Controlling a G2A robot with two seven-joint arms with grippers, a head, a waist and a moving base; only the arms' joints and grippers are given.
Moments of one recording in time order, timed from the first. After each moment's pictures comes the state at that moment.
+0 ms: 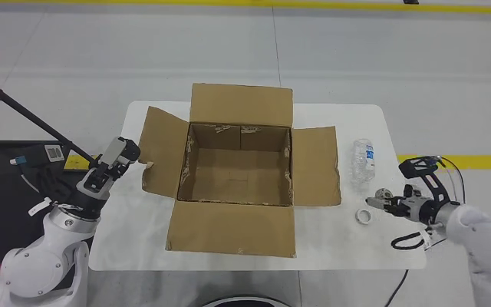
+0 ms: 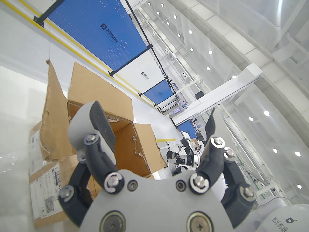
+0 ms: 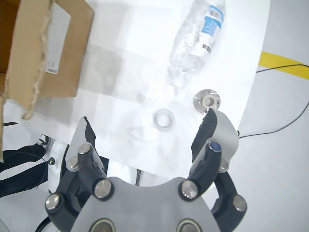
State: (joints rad) left arm 1.64 -1.31 -1.92 -2.18 -0.08 -0.23 -0.53; right arm -1.47 -0.86 1.84 -2.03 -0.63 -0.10 1.25
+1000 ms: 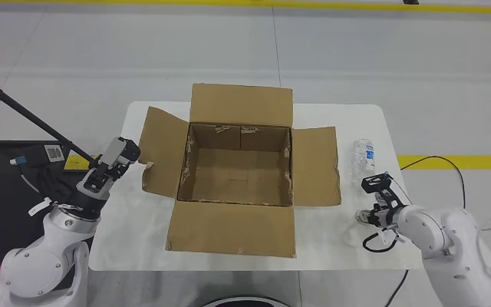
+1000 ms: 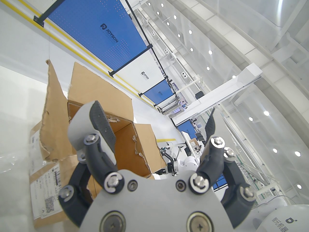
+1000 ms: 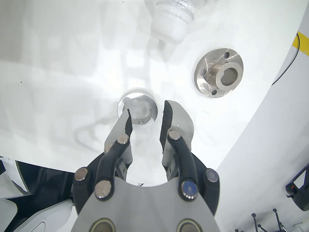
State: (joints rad) left arm 1.64 -1.31 -1.92 -2.18 -0.08 -0.23 -0.53; right arm -1.31 -0.87 1.48 -1.79 -0.93 -0.08 1.28
